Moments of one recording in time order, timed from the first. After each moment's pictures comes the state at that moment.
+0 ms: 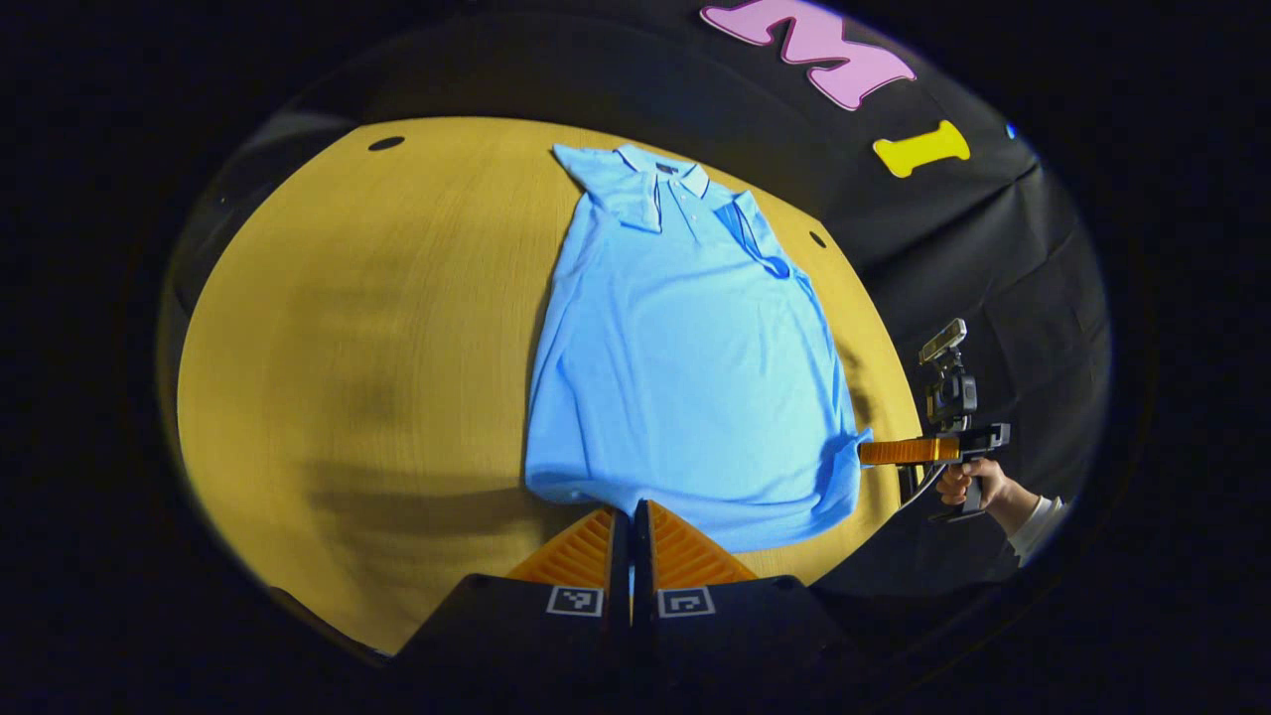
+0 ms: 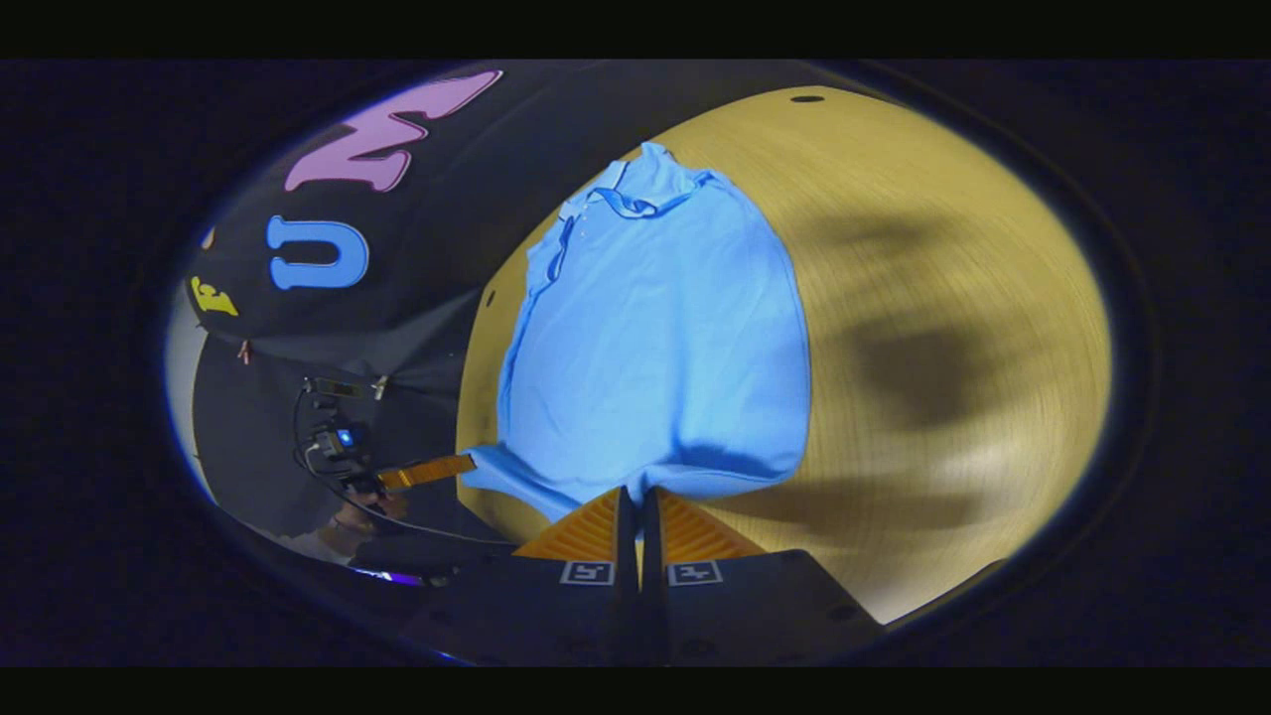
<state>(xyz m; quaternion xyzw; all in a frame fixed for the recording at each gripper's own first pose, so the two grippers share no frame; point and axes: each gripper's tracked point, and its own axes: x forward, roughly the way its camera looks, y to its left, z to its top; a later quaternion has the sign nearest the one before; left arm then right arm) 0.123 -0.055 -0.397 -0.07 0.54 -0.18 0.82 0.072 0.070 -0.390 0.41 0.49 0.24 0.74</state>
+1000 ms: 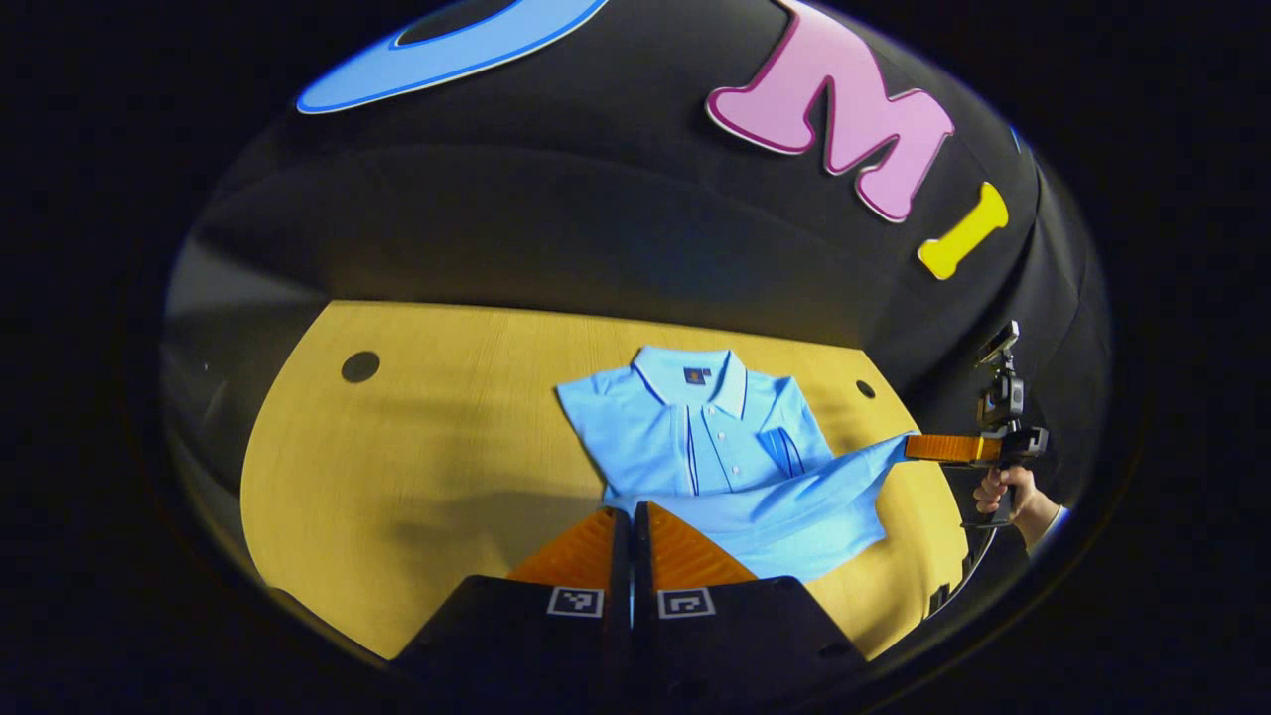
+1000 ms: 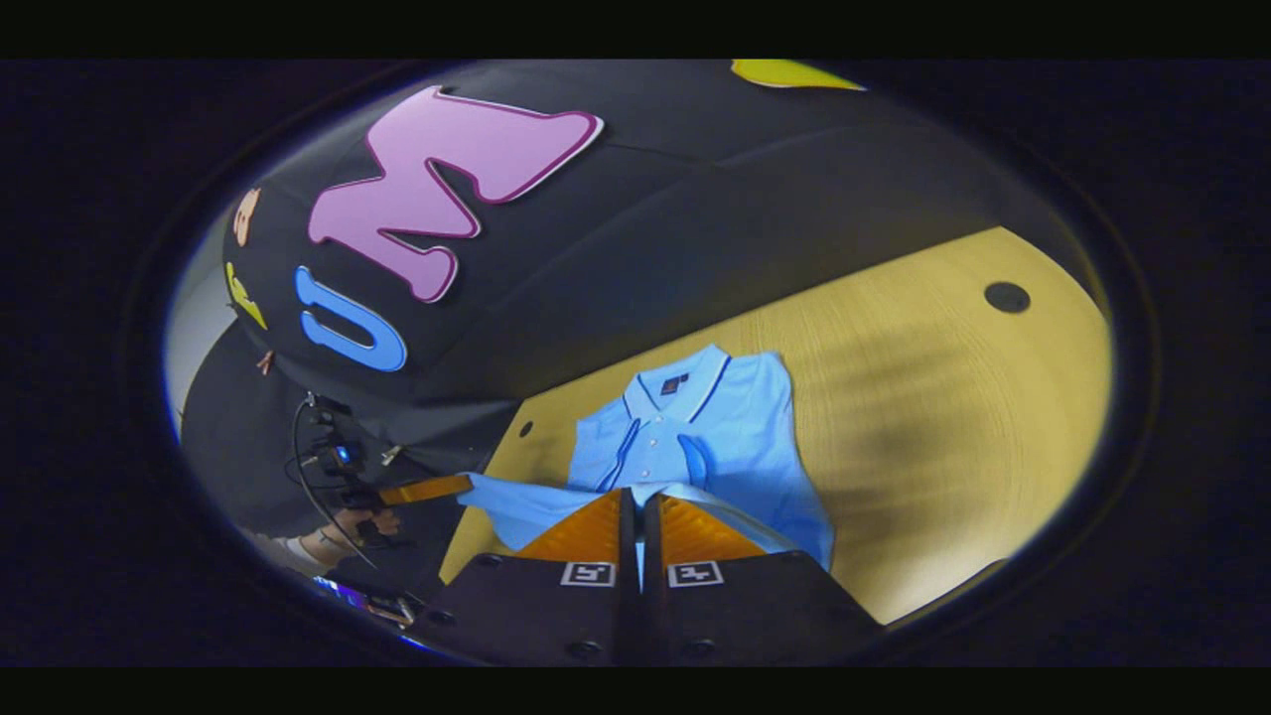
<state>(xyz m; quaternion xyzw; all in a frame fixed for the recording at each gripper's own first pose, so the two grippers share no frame) 0.402 -0.082 -0.320 -0.02 0.38 -0.13 0.91 0.375 0.034 -0.293 0.34 0.31 0.27 0.84</state>
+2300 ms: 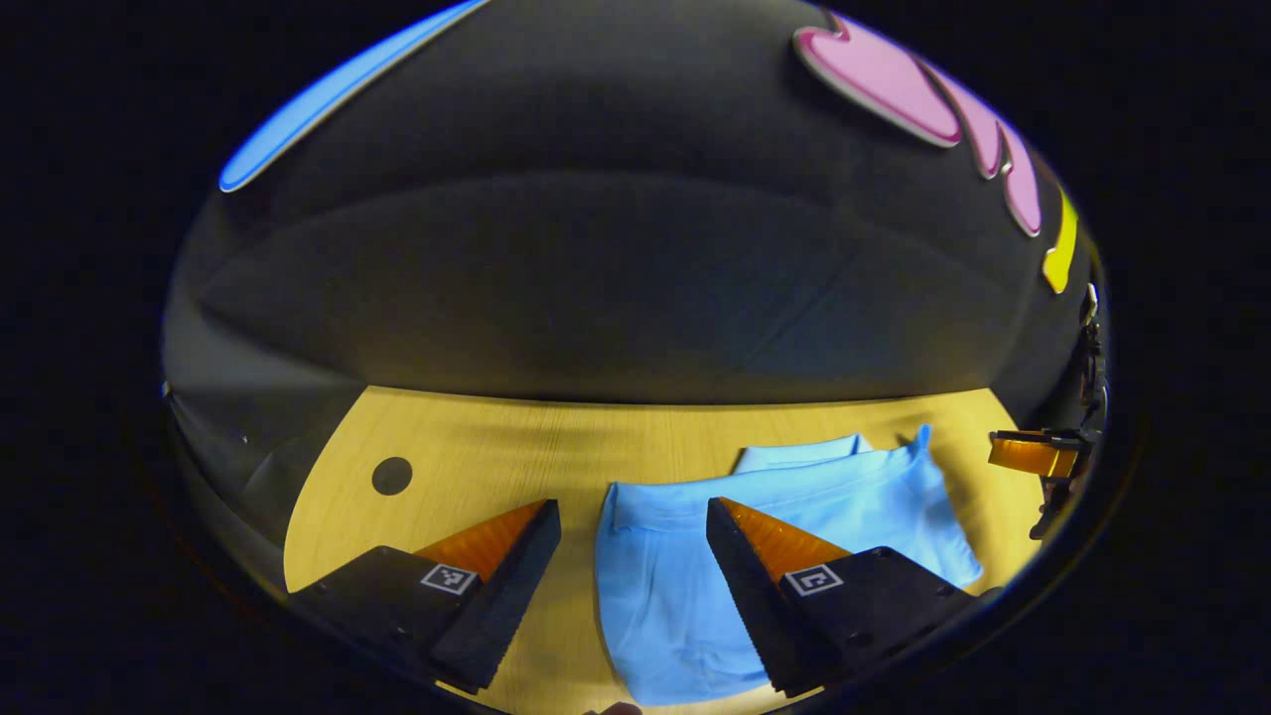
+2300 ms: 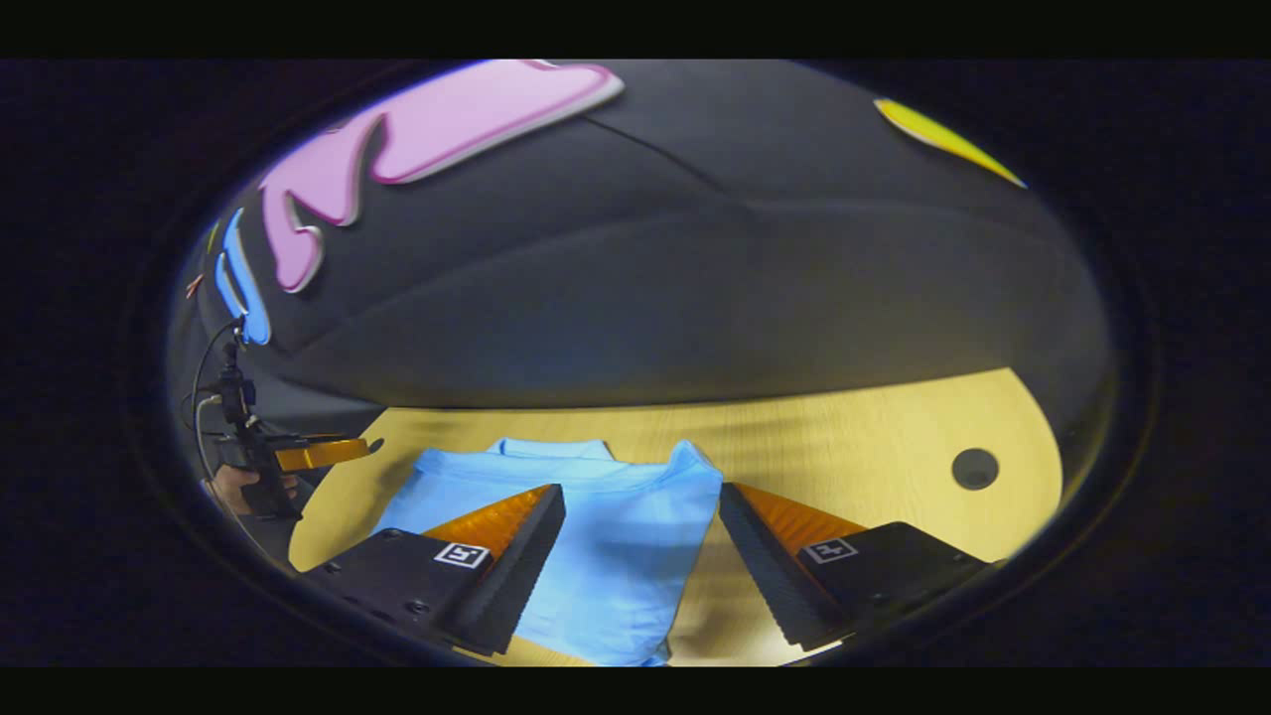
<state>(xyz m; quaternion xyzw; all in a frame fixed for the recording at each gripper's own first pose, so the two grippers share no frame) 0.507 -0.074 -0.309 0.05 0.31 -0.02 0.95 0.497 0.016 -0.309 0.15 0.25 0.16 0.94</state>
